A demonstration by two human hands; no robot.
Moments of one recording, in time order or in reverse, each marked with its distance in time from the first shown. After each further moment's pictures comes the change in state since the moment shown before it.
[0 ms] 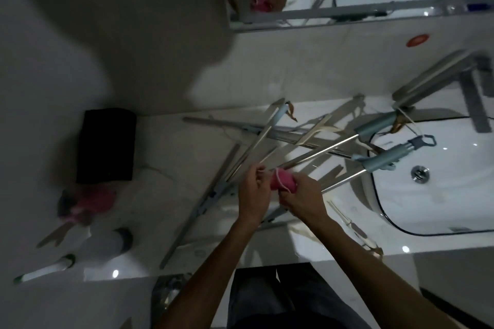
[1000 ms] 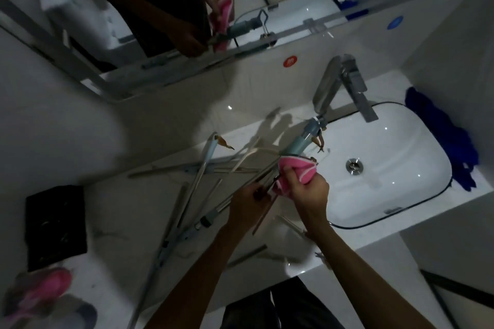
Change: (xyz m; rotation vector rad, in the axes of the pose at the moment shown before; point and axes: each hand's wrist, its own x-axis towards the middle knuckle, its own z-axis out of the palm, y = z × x) left_hand 0.001 0.061 0.137 0.523 -0.337 0.324; right_hand -0.010 0.088 -0.141 0.669 0.619 0.230
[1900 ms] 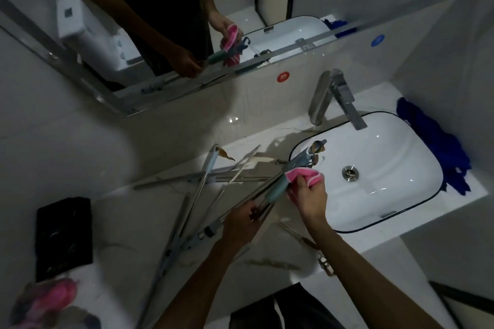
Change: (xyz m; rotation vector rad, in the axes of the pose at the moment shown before) left_hand -0.027 -0.016 -0.005 0.187 -0.085 -0.024; right_hand 0.017 0.028 -0.009 0.078 -0.042 0.113
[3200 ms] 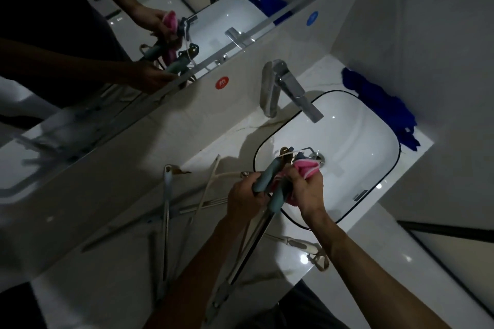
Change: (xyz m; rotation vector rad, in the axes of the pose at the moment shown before) left_hand 0.120 0.088 0.024 -0.115 -0.026 0.377; right_hand 0.047 -0.037 -0.035 0.293 0.187 0.109
